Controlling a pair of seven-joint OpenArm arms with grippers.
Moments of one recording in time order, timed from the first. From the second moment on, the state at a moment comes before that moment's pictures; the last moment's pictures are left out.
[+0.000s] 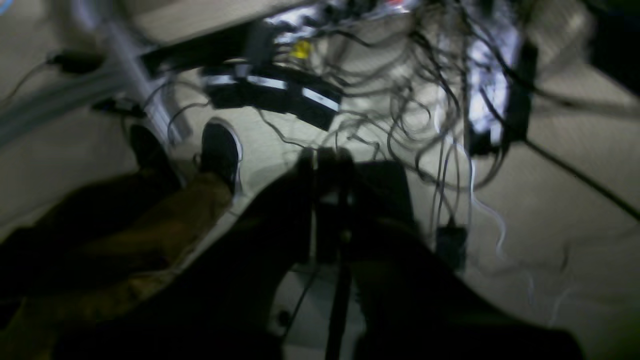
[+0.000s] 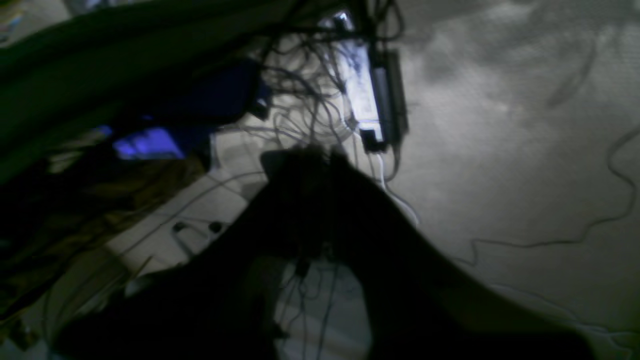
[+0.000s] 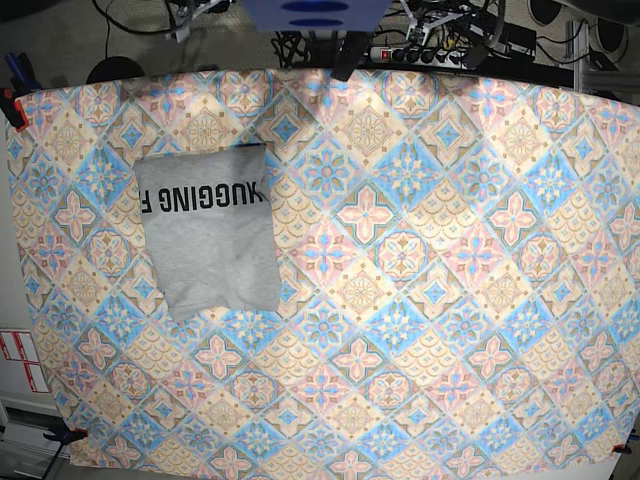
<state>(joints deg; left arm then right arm) 19.6 -7.4 33.9 28.5 -14.1 18.8 2.1 -15.1 8.8 32.2 13.6 -8.6 40.5 -1.5</state>
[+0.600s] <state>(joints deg) 14.6 -5.6 34.2 26.2 -14.0 18.9 1.9 -14.4 2.6 32.7 13.8 -8.3 29.0 1.0</state>
